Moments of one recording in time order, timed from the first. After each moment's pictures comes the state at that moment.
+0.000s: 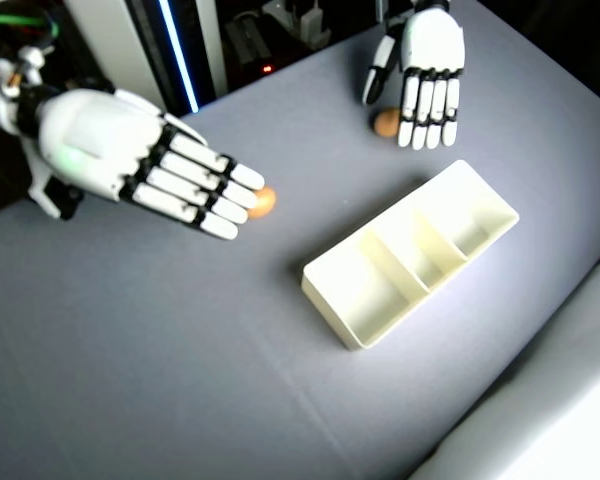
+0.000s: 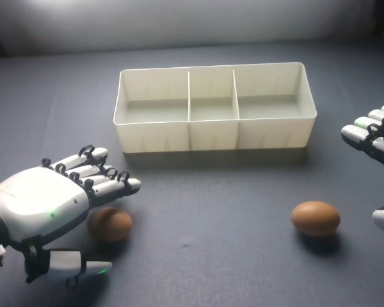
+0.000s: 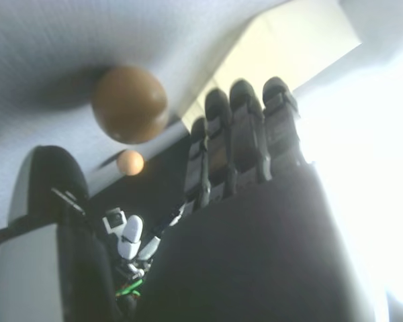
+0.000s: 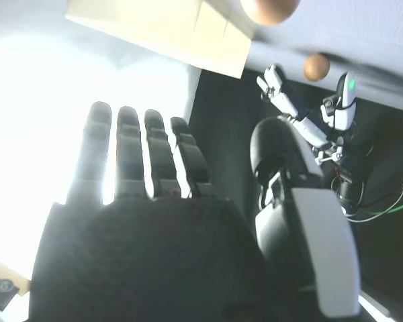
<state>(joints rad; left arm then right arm) 0.96 -0.98 1.05 -0.07 -0.83 0.95 -1.10 -0.79 0.80 0.22 1.10 -1.09</state>
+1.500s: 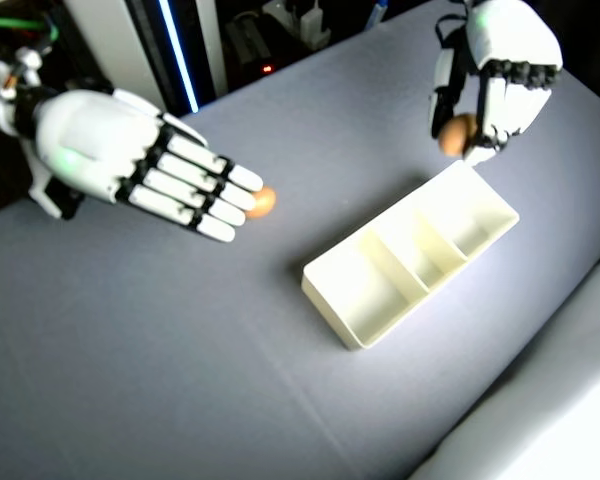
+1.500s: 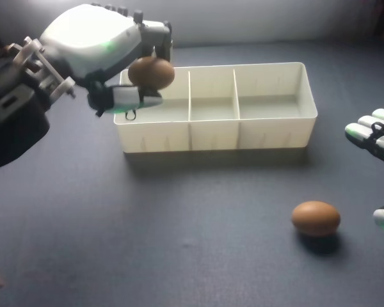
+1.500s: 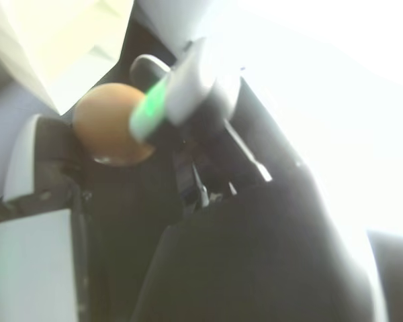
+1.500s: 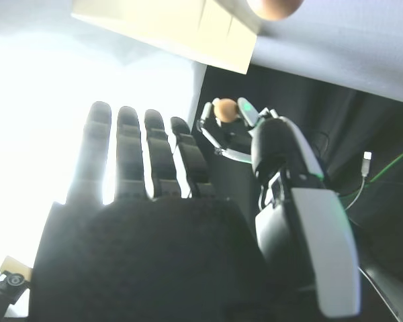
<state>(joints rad) 0.41 -1.16 1.33 -0.07 -0.62 1.02 -1.12 -0.80 0.81 0.24 1.14 -1.07</state>
